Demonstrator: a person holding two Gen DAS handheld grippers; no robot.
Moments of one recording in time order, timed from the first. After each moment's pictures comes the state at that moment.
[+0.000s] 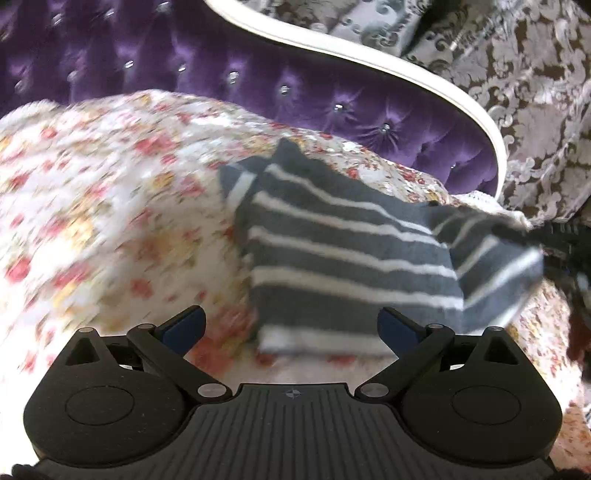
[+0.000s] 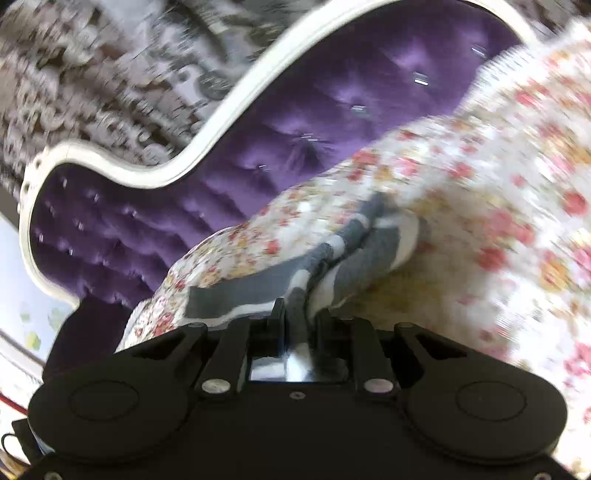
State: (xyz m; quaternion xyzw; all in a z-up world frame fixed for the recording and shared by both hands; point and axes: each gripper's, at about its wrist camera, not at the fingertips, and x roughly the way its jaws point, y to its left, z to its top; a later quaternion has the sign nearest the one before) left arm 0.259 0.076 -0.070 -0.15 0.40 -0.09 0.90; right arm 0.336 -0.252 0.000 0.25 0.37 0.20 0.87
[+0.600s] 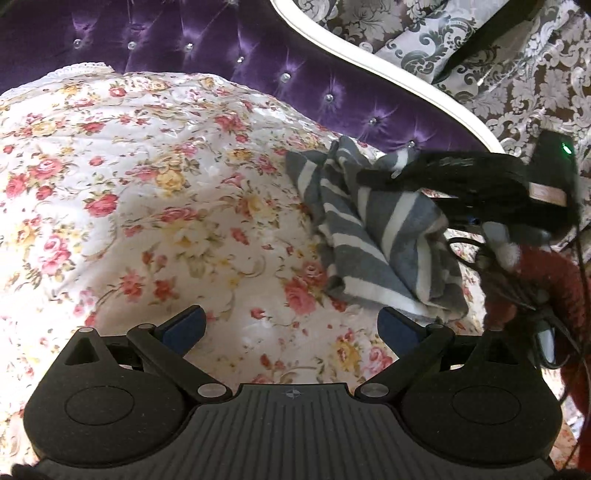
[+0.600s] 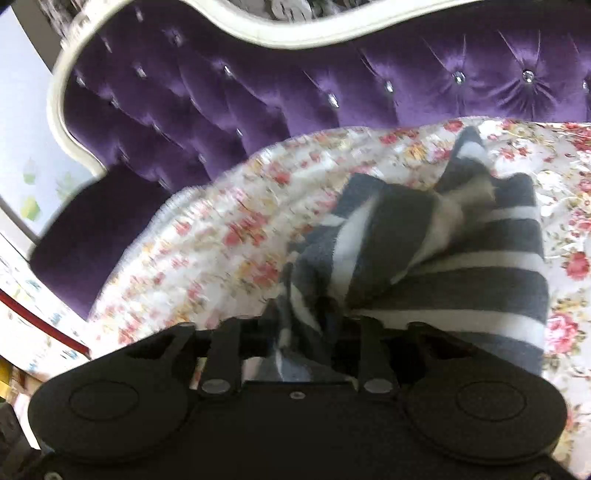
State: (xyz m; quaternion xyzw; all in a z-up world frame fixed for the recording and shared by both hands) left arm 0.213 0.136 -0.083 -0.21 0.39 -0.08 0.89; right arm 0.349 -0.058 -0.021 0.14 0.40 0.32 0.85
